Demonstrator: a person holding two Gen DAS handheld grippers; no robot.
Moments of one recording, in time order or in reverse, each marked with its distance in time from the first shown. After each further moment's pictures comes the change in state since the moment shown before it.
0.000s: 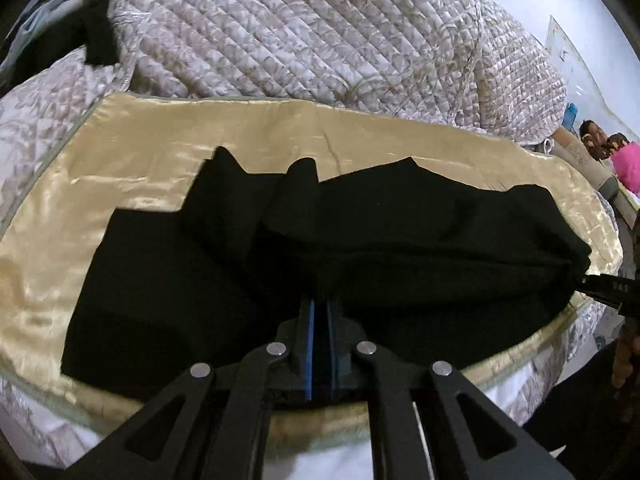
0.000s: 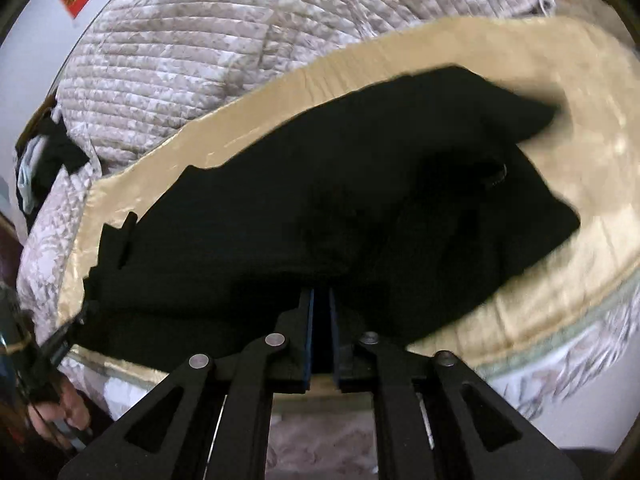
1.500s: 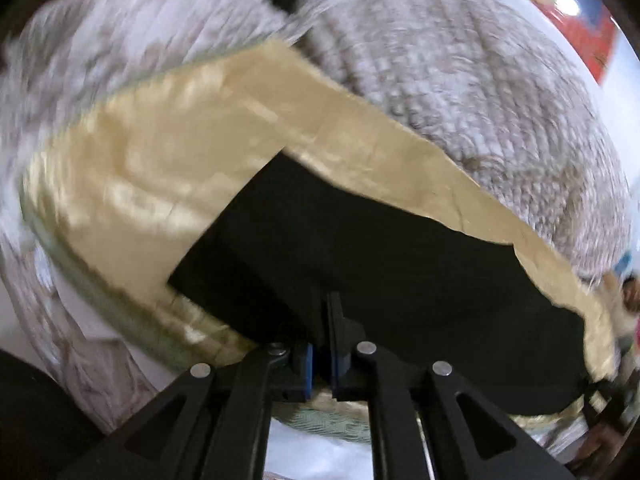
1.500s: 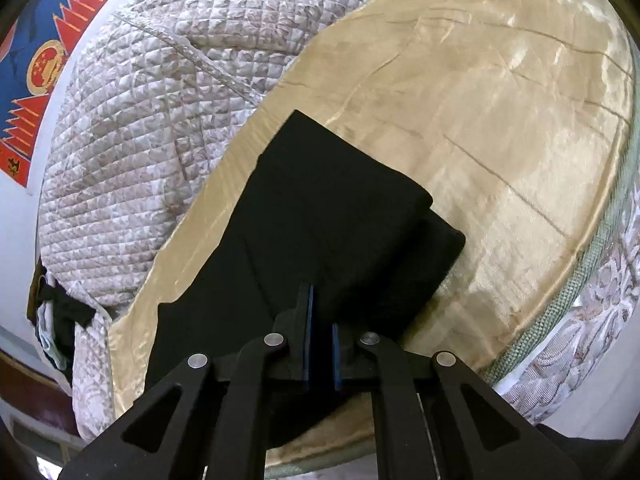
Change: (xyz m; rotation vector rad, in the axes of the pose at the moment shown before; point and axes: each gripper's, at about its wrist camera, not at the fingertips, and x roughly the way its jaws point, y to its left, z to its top) left arm -0.027 0.120 -0.032 -0.521 -0.050 0.110; right arm -0.004 -0.100 0.010 0.448 -0.200 0.072
